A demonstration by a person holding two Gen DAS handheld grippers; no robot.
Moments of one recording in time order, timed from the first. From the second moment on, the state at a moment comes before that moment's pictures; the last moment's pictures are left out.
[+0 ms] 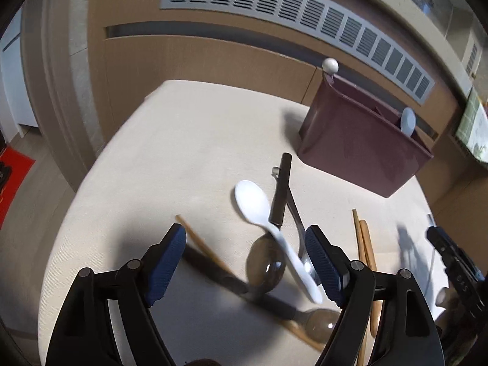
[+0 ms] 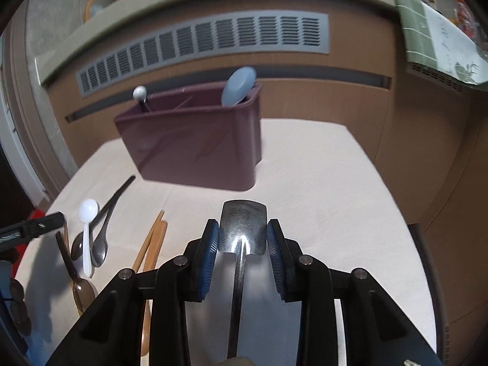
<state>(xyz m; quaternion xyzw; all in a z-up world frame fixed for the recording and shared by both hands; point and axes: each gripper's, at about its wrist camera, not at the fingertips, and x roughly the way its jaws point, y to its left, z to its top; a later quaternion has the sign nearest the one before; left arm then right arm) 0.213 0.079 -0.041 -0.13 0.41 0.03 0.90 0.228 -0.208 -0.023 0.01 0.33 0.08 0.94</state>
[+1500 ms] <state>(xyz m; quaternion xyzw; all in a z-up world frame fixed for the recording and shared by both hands) 0.204 0.062 0.003 -0.14 0.37 -0.03 0.92 0.237 -0.219 -0.025 0.03 0.32 0.09 0.94</state>
